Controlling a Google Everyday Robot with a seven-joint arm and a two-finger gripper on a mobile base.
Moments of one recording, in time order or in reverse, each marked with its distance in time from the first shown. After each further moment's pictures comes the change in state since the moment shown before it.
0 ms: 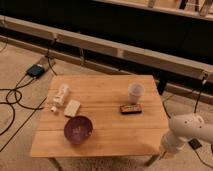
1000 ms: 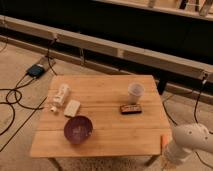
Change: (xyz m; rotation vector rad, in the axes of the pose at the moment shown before) arm 0.048 -0.035 0.014 0.005 0.053 0.013
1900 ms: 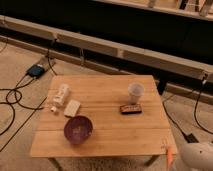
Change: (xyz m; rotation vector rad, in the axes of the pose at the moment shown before) arm 0.043 -0.047 0.016 -0.015 0.028 0.085
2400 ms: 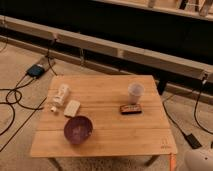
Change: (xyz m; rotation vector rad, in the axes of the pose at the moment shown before) arm 0.002 -0.016 0.006 -0.001 0.002 0.033
